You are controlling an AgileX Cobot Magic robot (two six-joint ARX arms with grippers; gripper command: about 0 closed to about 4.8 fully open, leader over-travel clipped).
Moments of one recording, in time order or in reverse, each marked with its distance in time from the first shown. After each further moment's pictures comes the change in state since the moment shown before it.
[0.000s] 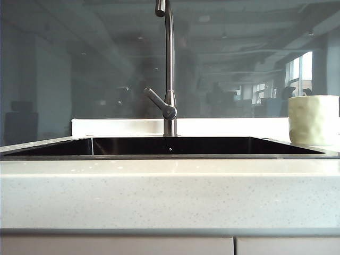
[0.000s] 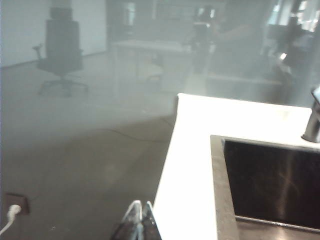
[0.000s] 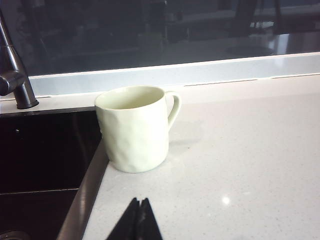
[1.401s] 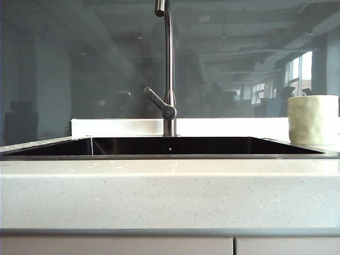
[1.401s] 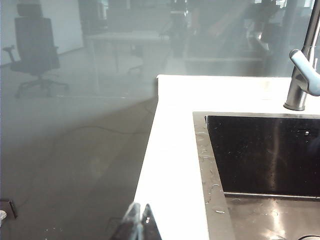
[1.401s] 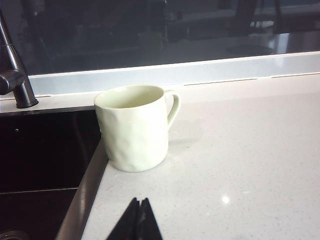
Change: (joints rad) left arm 0.000 0.003 -0.099 0.073 0.086 0.066; right arm 0.000 0.000 0.000 -0.003 0.000 0.000
